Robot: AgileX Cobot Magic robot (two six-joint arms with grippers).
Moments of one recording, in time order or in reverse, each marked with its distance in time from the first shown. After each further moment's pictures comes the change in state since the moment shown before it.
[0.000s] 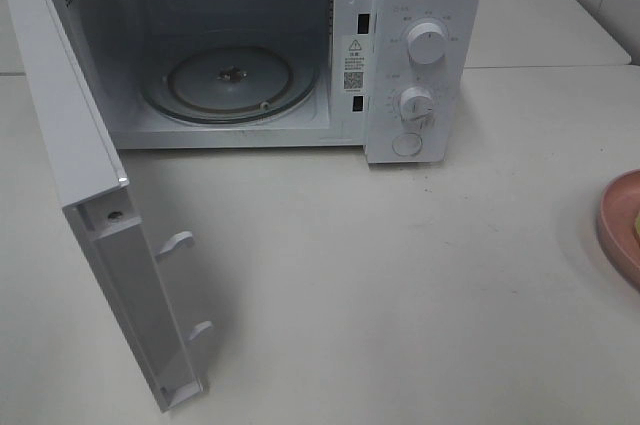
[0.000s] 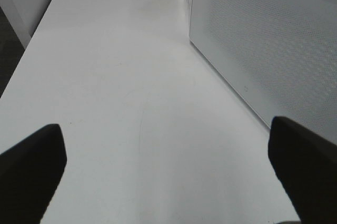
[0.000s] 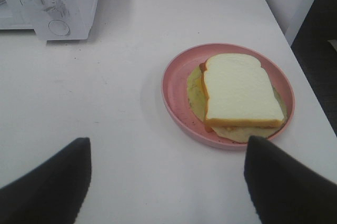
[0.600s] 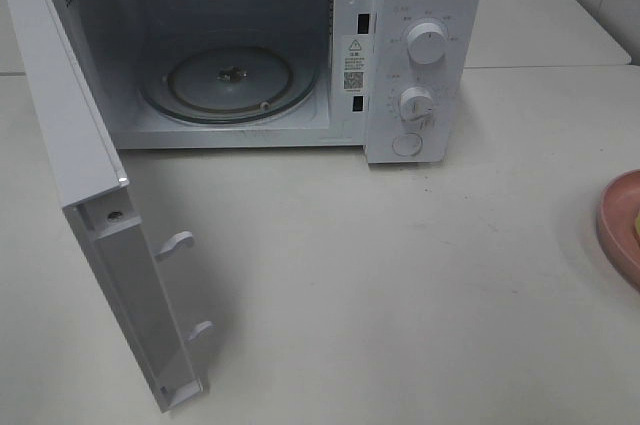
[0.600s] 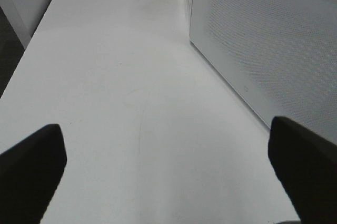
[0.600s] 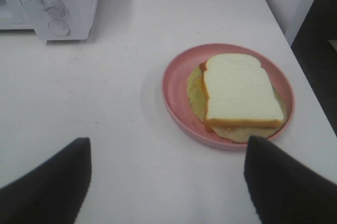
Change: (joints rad) left arm 0.000 0.000 0.000 0.000 0.000 0.000; right arm 0.000 0.000 0.000 0.000 0.000 0.000
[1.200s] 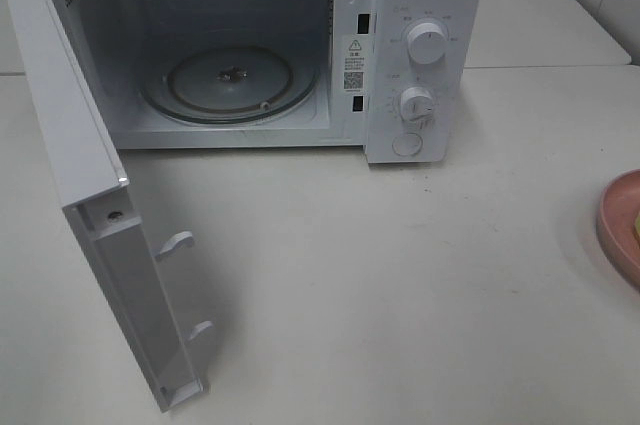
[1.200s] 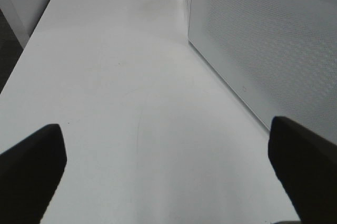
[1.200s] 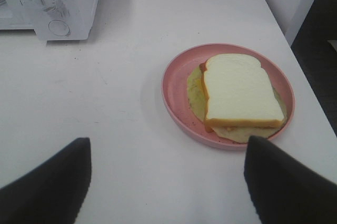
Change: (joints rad) left arm 0.000 0.000 0.000 -0.008 0.000 0.000; right arm 0.000 0.000 0.000 0.000 0.000 0.000
